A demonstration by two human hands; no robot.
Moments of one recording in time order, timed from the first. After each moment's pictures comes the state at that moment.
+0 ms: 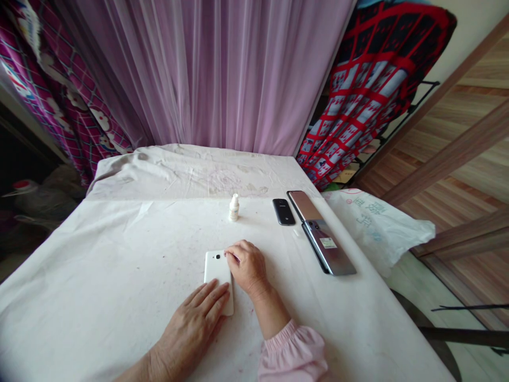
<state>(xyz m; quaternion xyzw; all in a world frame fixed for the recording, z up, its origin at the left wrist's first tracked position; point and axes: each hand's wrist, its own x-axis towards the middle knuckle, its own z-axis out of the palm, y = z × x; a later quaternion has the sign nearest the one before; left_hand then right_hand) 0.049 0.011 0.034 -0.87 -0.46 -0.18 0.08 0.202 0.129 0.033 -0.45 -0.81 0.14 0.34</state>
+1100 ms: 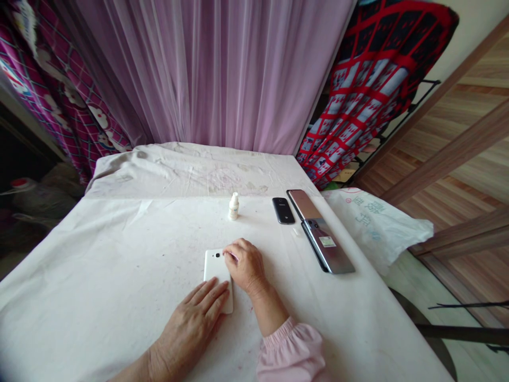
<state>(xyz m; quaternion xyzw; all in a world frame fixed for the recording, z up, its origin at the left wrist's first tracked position) 0.049 0.010 0.033 -0.87 -0.46 -0.18 0.08 0.199 0.128 0.035 -0.44 -0.82 0.15 0.34</state>
